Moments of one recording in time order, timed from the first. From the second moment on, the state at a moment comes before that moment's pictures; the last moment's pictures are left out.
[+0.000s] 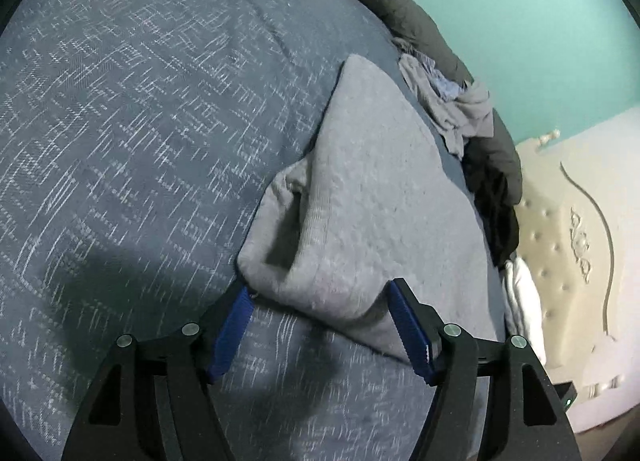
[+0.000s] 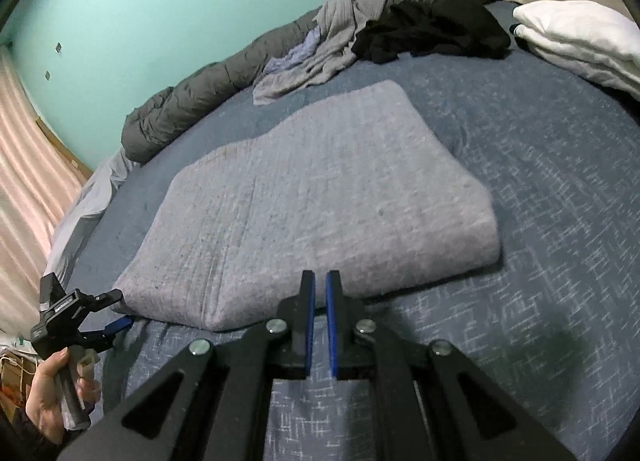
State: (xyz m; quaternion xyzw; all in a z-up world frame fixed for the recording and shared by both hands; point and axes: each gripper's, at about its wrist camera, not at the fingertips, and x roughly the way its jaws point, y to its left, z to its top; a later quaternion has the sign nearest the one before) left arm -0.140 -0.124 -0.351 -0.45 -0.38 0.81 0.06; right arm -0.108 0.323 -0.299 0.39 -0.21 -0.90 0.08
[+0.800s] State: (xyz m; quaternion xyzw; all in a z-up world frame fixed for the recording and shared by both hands) left arm -0.154 -0.072 -0.279 -0.37 -0.32 0.86 0.12; right arm -0.104 0.365 -0.303 0.37 -0.26 -0.89 0.07
